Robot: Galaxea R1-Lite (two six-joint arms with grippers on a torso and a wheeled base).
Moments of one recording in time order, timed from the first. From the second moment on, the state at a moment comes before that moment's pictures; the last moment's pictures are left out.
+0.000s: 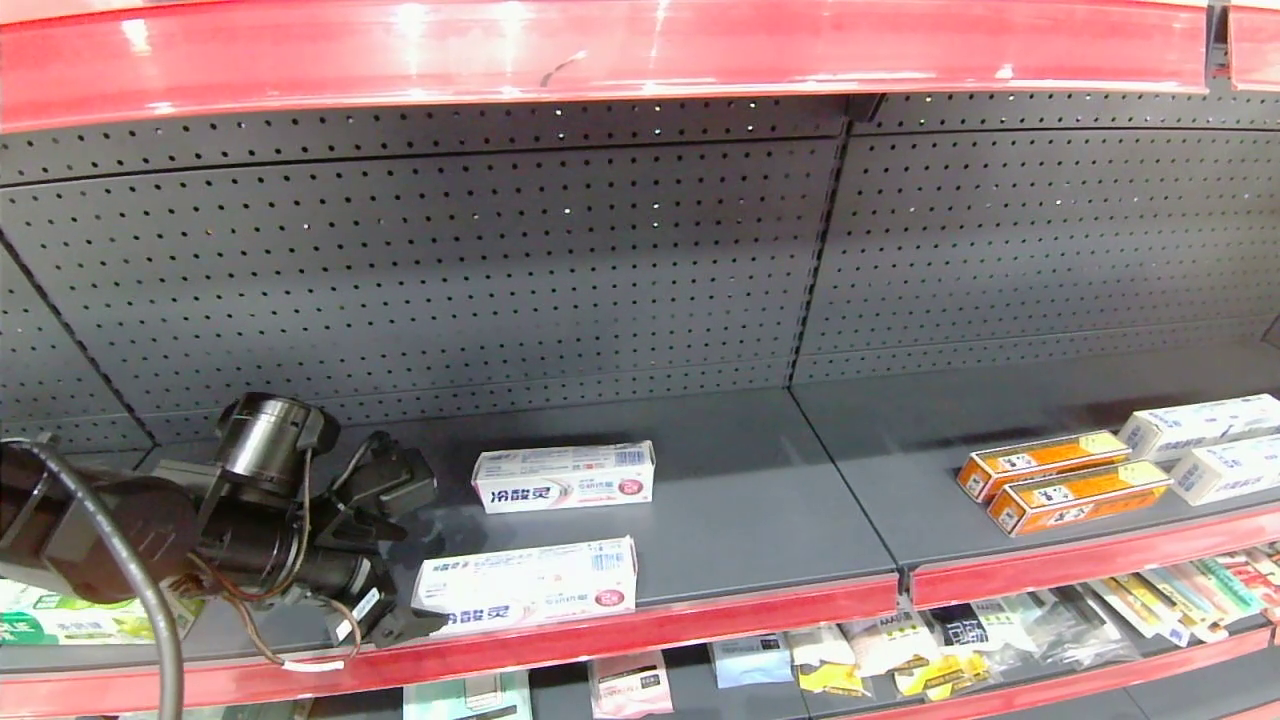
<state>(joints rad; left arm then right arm) -0.16 1.80 -0.67 -0.10 -0.30 0.66 0.00 0.00 0.00 0.00 -0.05 0.02</state>
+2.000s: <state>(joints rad) -0.08 1.85 -0.74 -0.11 -0.23 0.57 0.00 0.00 0.00 0.00 -0.05 0.02</state>
